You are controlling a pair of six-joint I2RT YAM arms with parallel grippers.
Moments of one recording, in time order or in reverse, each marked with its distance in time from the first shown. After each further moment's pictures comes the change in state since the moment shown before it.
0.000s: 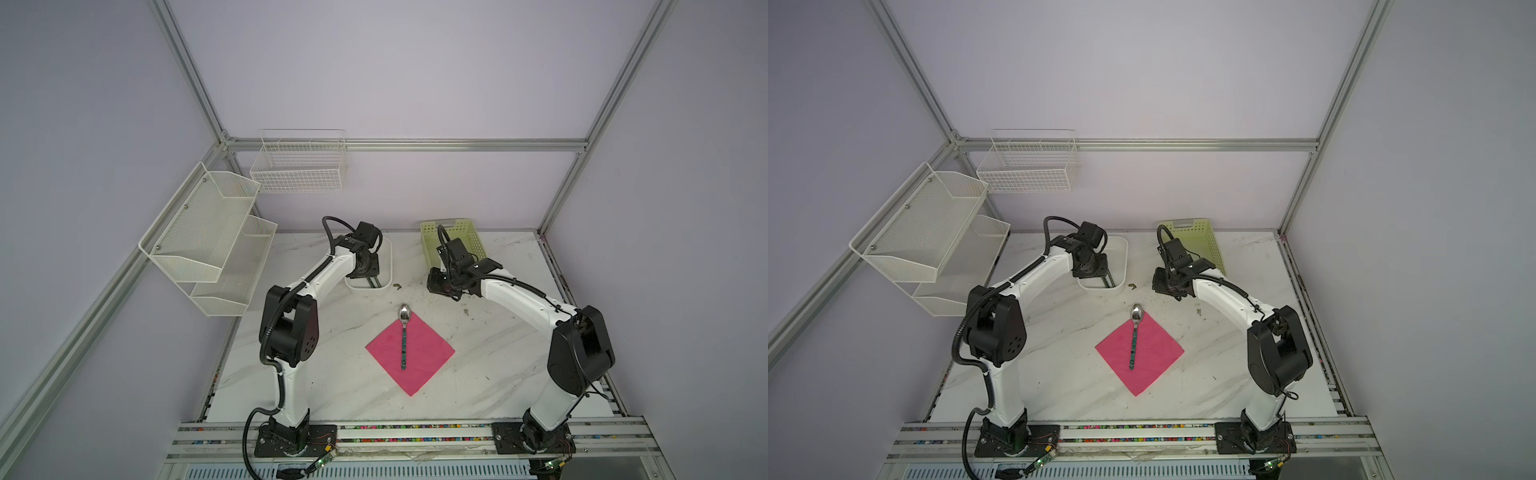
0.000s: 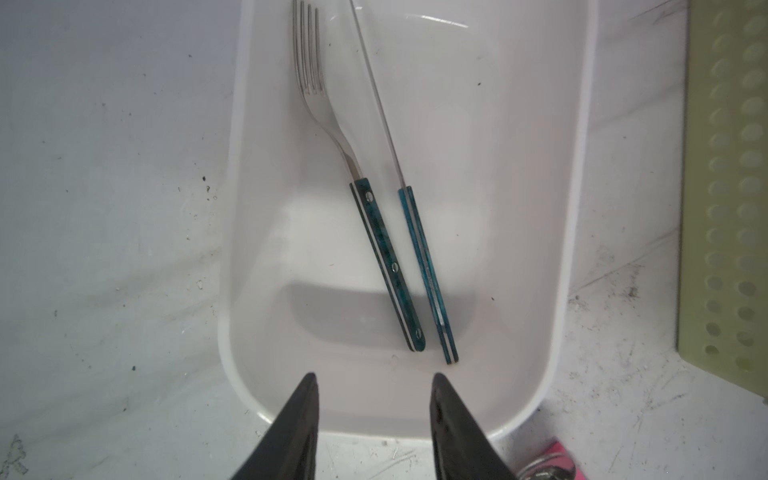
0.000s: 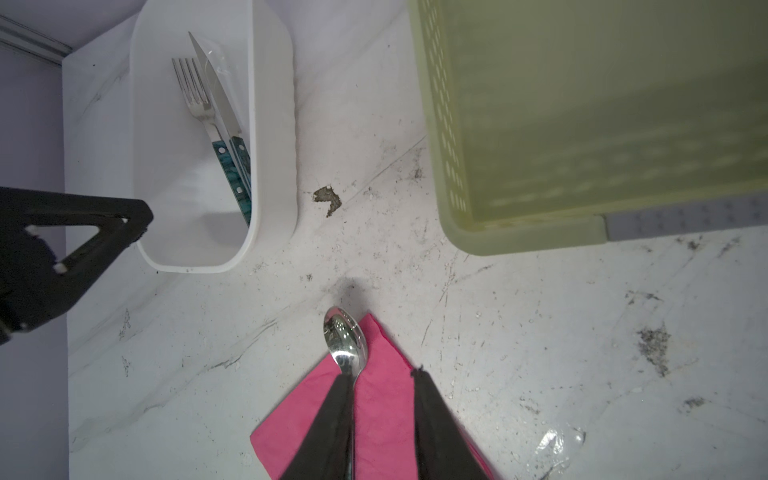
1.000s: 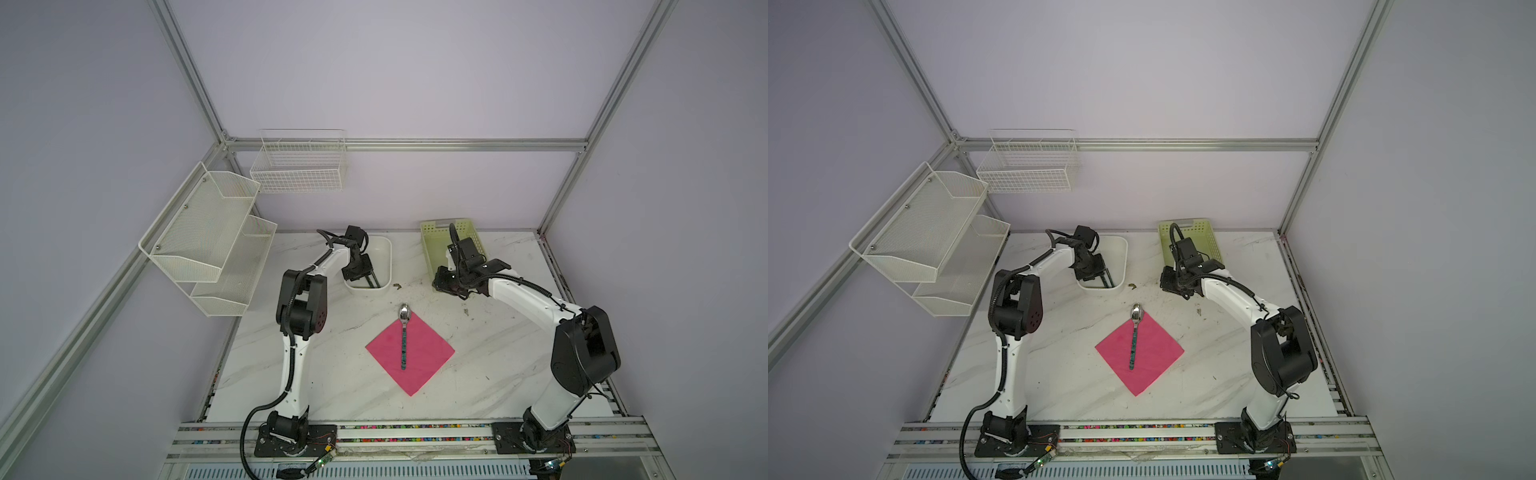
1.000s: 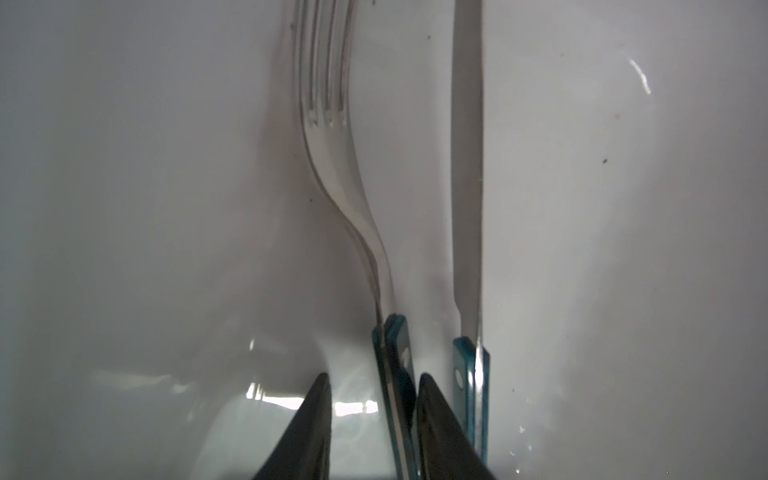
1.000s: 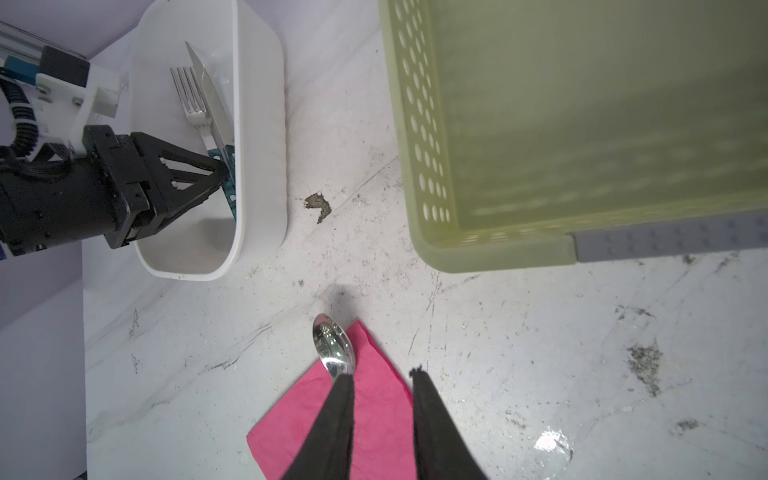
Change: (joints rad) left arm 0.124 0.280 0.154 0.101 0.228 -0.087; right arm -0.065 -0.004 -0.041 0.043 -0.078 -0.030
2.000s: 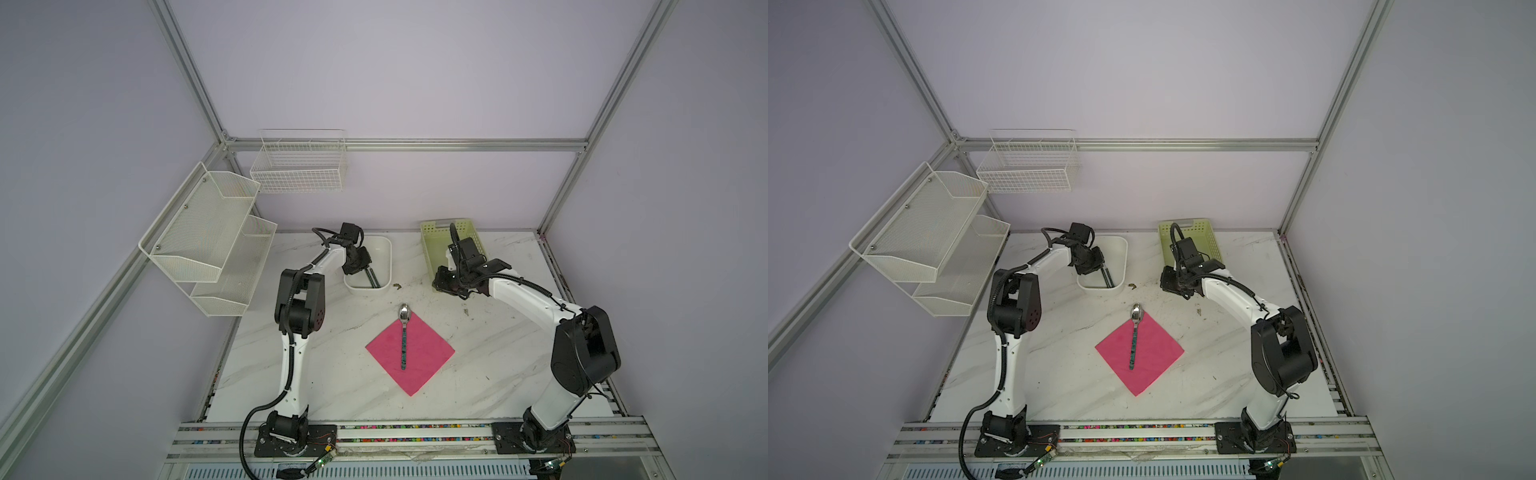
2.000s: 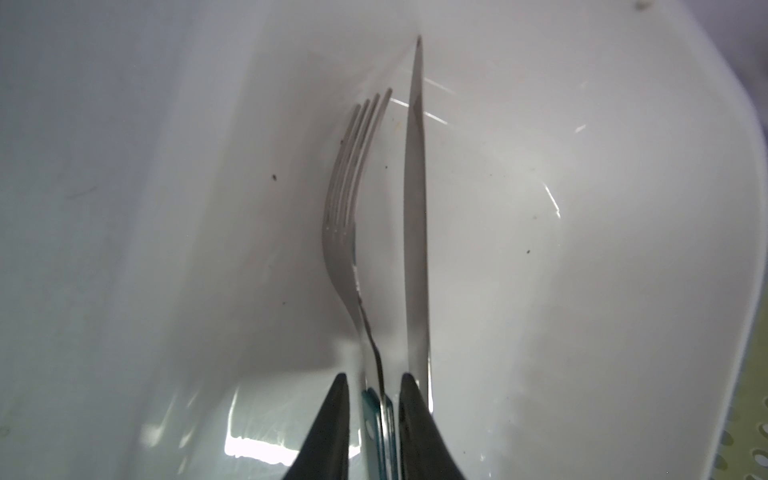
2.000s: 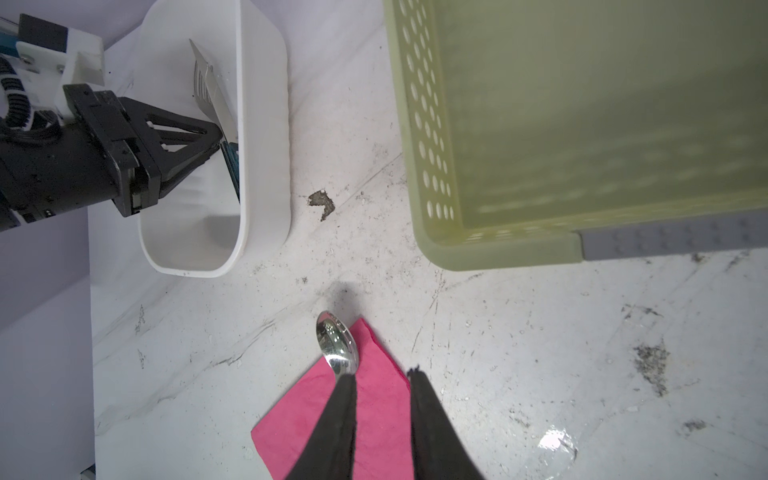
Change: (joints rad) left arm 0.032 0.016 0.003 0.145 0.059 -0.053; right arm -0.003 0.000 0.000 0.000 -0.016 0.001
